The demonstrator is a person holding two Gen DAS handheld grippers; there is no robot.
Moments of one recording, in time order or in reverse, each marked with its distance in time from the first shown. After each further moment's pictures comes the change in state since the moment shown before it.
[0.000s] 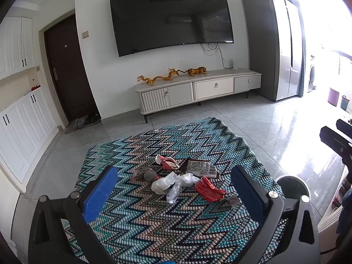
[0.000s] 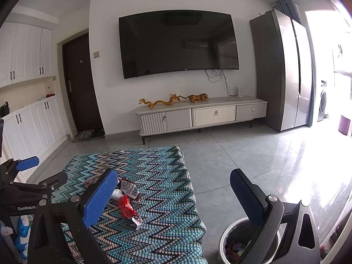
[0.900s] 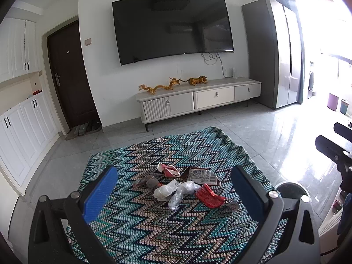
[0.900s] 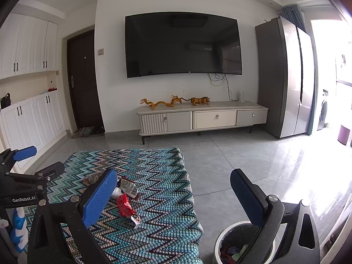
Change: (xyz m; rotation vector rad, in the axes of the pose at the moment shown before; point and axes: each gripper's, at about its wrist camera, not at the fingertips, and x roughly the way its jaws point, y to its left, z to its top) left arm -0.012 0.004 0.000 -0.006 -0.068 0.003; right arm 0.000 0.008 -0.001 -0.052 -0.004 -0.006
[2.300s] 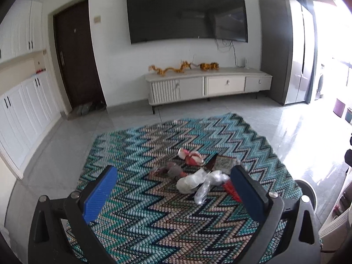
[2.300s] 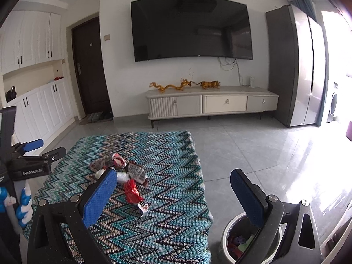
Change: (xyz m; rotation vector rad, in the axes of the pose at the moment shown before) left arm 0.058 0.070 -0.019 -0.092 0.139 0.000; right arm 0.024 0.003 -0.006 -0.012 0.128 0.078
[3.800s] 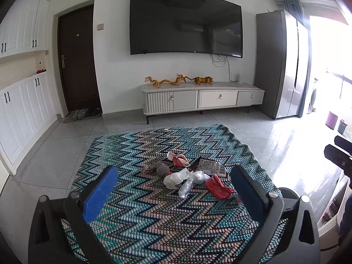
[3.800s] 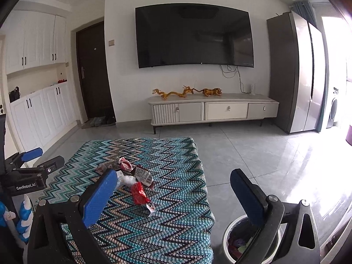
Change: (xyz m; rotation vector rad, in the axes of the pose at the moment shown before) left arm -0.065 -0.017 -0.021 -0.039 -0.119 -0.030; right arm -0.031 0.014 -0.001 -0.012 -0.068 -0.001
